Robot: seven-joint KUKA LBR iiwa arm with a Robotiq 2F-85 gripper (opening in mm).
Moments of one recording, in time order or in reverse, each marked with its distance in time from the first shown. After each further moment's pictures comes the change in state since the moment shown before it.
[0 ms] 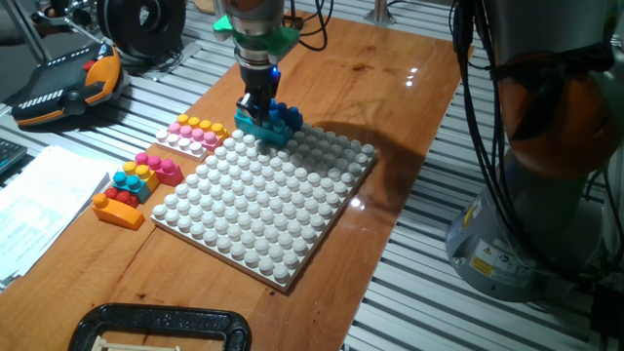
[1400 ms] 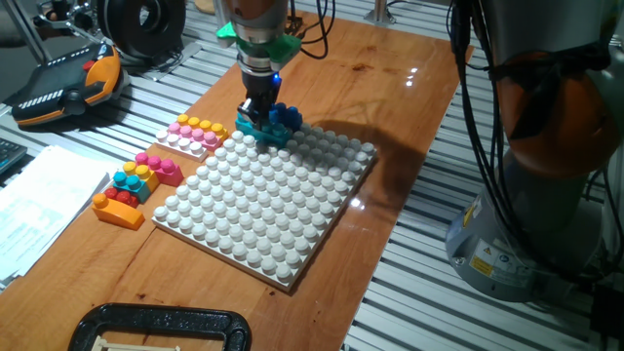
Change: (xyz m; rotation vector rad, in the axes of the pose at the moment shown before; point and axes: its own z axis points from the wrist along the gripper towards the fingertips) arm 0.001 0.002 0.015 -0.025 -0.017 0.010
